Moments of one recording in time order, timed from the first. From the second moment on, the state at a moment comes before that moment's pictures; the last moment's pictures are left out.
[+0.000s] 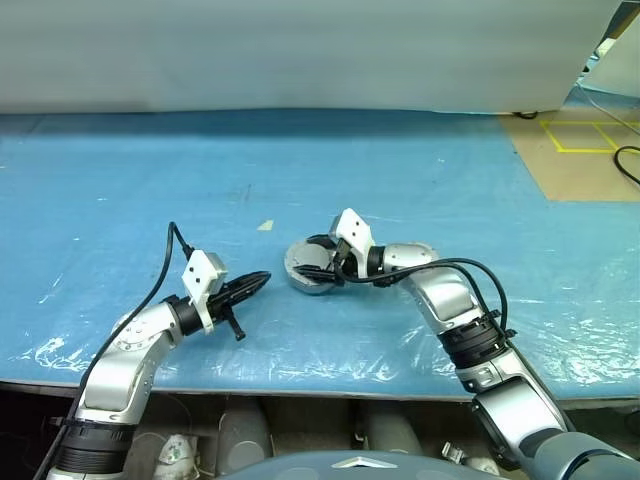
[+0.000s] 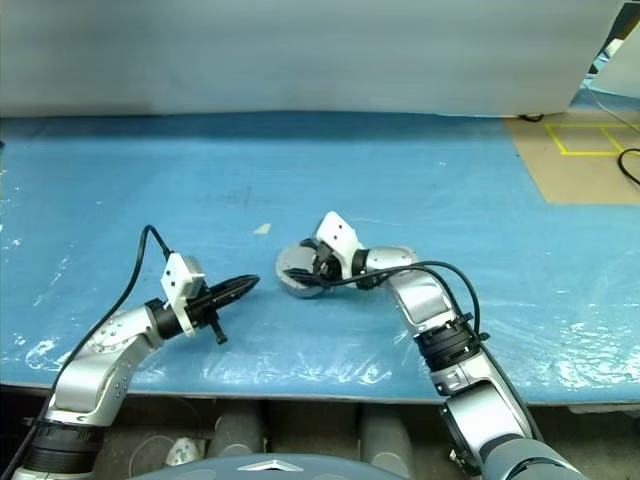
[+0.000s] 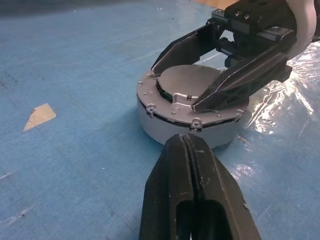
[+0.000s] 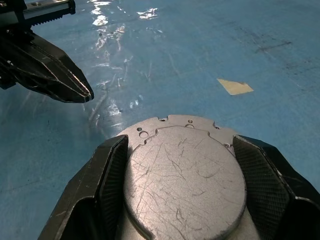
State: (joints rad) left arm 0.02 0.45 0.04 -0.21 -0.37 0.24 -0.86; right arm -0.53 -0.28 0.32 0.10 0.12 0.41 0.85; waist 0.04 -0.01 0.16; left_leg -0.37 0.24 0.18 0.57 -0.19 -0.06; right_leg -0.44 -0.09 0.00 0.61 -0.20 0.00
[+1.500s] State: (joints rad) left arm -0.17 0.43 -0.12 -0.13 -0.24 0.34 -0.76; right arm -0.53 -0.28 0.36 0.14 0.04 0.32 0.84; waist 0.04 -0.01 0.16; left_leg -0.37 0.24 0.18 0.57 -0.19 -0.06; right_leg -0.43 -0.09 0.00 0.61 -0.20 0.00
